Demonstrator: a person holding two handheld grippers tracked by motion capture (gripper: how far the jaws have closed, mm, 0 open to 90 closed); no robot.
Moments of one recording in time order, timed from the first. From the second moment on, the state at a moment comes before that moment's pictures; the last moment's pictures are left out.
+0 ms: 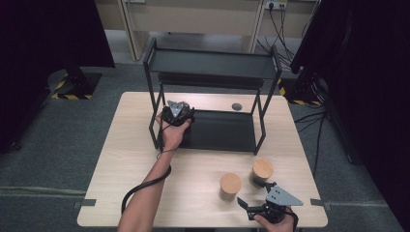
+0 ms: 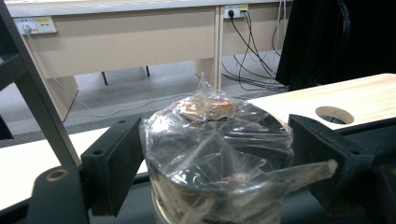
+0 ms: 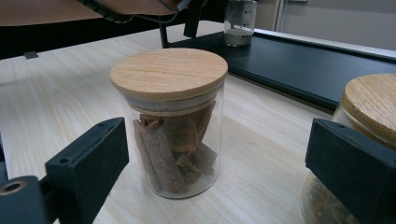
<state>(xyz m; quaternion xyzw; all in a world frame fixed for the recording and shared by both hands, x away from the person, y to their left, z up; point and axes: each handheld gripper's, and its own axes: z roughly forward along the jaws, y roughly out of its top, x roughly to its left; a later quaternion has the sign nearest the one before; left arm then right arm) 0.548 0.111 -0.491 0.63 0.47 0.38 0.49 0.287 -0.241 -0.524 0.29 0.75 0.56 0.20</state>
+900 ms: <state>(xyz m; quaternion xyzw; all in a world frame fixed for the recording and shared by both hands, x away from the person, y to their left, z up) 0.520 0.112 -0.477 0.63 0.47 0.38 0.48 0.287 -0.241 -0.524 0.29 0.75 0.55 0.20</state>
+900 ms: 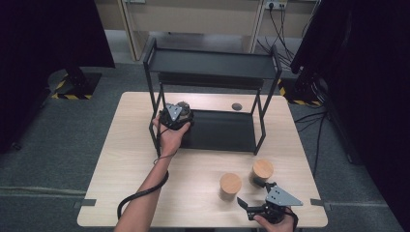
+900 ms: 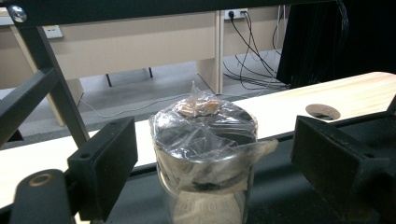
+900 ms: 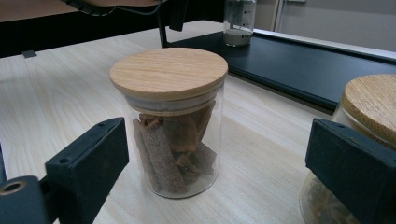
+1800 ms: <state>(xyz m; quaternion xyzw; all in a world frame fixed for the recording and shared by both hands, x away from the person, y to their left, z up) 0.476 0.108 -0.458 0.63 0.44 0.38 0.51 0.286 -0.240 -0.524 0.29 0.75 0.55 0.20</state>
